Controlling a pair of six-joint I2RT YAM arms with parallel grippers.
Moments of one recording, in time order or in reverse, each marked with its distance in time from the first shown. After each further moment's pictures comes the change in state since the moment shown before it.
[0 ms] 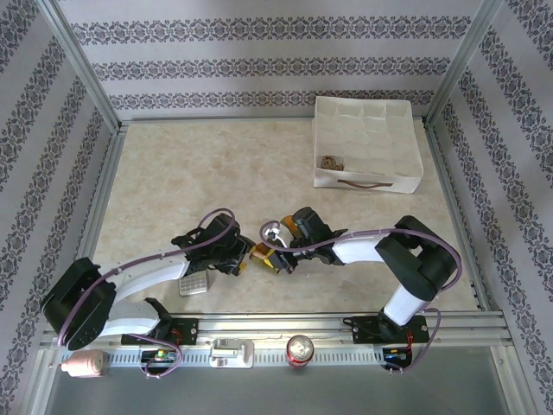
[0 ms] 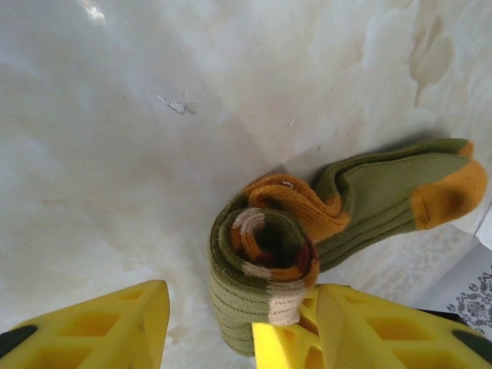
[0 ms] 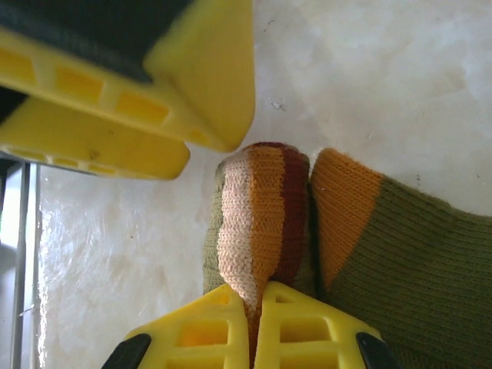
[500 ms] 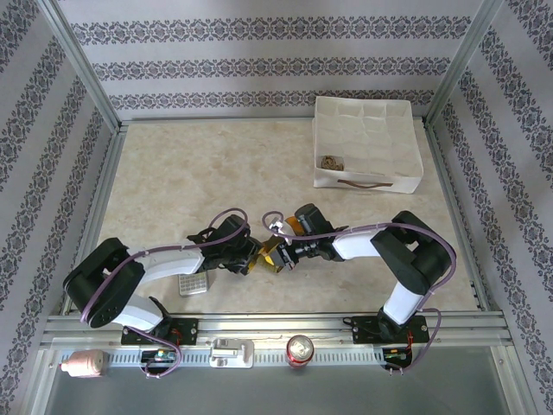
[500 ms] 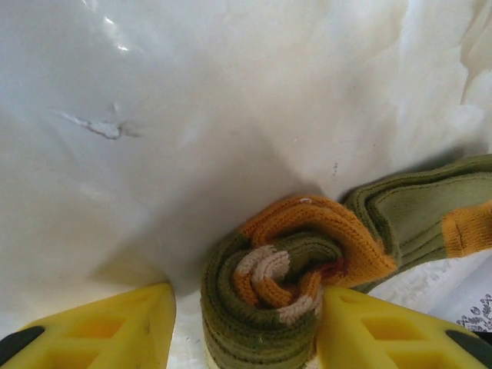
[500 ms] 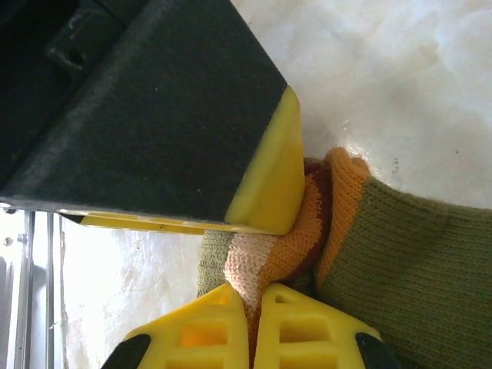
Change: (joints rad) left arm -0.021 0.184 0.015 0.160 0.015 0.019; right arm -0.042 0.050 0.016 0.014 -0.083 0.092
